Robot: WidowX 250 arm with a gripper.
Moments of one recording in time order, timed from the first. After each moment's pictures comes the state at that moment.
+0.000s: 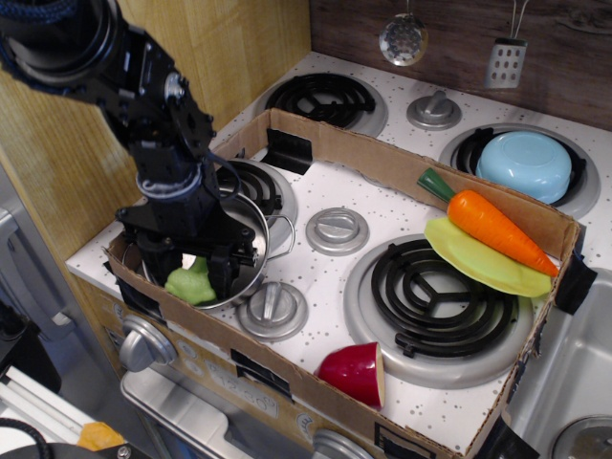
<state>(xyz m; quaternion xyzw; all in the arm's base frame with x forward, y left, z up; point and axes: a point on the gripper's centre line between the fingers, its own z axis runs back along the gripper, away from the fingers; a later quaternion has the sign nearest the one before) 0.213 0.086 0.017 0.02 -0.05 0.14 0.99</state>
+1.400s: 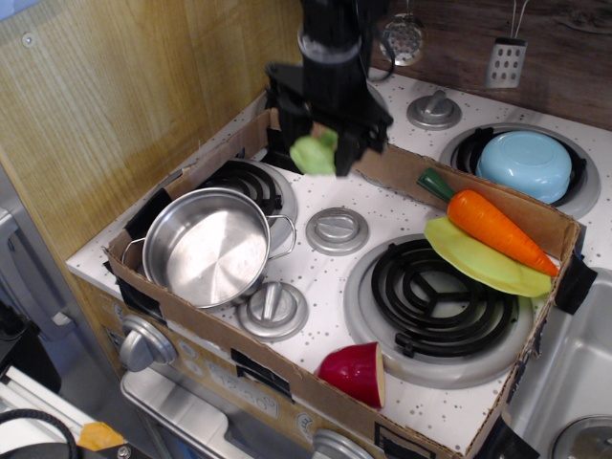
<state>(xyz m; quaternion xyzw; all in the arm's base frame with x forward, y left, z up) 0.333 0.040 0.062 0.08 -0.12 -0.01 0.99</state>
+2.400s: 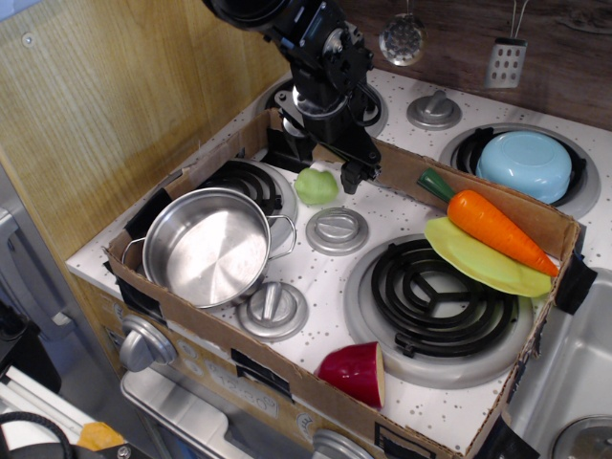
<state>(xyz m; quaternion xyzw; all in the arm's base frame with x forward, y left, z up) 0.359 0.052 0.031 0.09 -0.22 -0.08 0.97</state>
